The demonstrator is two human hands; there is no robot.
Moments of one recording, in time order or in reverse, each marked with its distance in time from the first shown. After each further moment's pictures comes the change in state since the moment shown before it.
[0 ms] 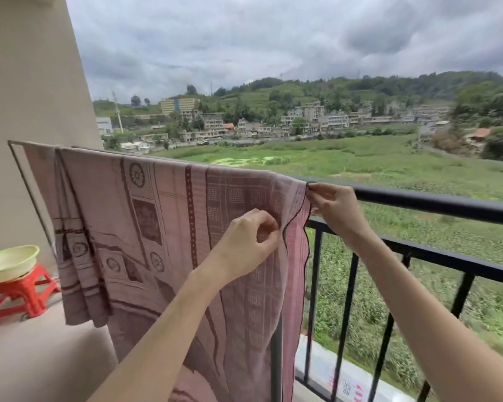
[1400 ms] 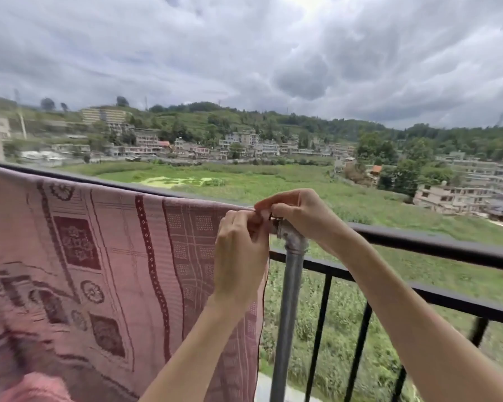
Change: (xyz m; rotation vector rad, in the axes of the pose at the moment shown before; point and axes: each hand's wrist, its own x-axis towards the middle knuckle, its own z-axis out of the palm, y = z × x) left_hand 0.054 -0.033 -0.023 -0.255 0.503 0.034; right_hand 0.036 -0.090 0.060 -0.163 -0.176 0.017
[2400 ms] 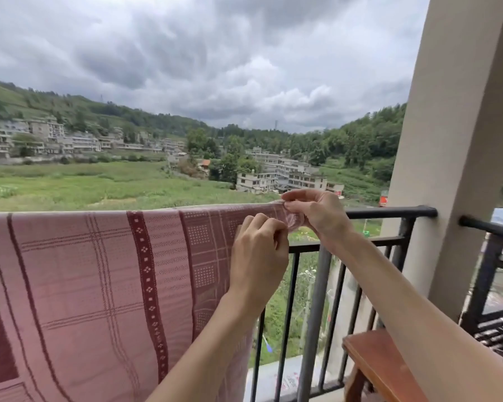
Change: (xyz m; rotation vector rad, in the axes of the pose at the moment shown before) left_hand 0.056 -0.105 -0.104 -0.475 -0.400 0.380; right_hand 0.014 -0.078 0.134 -0.008 0.838 0.362
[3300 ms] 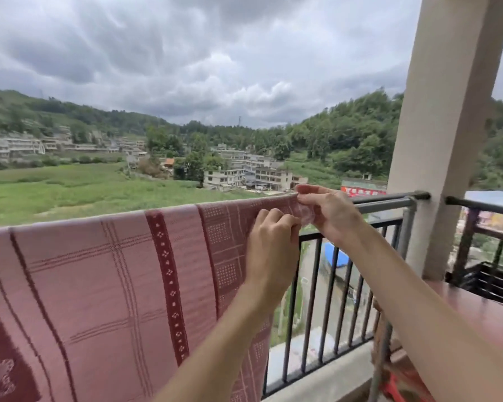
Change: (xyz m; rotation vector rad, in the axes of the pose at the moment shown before) left_hand -0.023 -0.163 -0.326 -0.079 -0.013 0.120; right_hand -0.121 -0.114 0.339 0.394 0.168 0.110
